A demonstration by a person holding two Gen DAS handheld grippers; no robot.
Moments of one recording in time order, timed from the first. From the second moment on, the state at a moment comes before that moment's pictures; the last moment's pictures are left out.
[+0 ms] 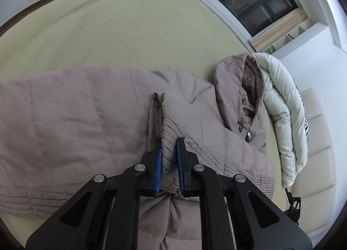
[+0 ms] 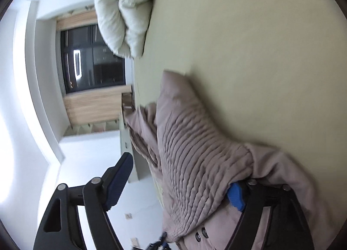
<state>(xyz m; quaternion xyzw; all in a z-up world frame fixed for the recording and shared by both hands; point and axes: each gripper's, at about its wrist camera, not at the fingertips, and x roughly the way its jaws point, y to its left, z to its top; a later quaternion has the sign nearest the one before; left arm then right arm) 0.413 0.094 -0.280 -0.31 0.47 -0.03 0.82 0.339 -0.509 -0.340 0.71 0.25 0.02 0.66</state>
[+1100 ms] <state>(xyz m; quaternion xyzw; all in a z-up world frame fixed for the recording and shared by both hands) 0.268 0.199 -0.264 -0.36 0.40 0.04 0.84 0.346 -0.443 -0.259 0.48 0.33 0.08 0.81</state>
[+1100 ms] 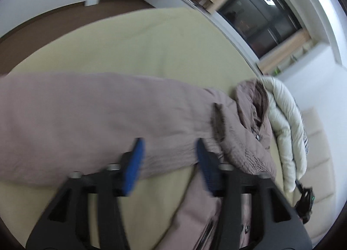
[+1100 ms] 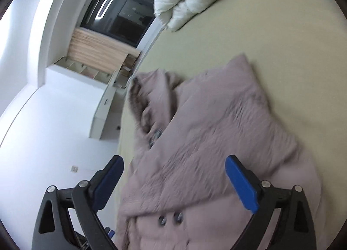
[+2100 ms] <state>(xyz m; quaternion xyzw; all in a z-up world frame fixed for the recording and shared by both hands) 0.242 0.058 -0.181 -0.22 0.30 0.04 0.93 0.225 -0.363 -0.270 0.49 0.38 0.15 0.77</state>
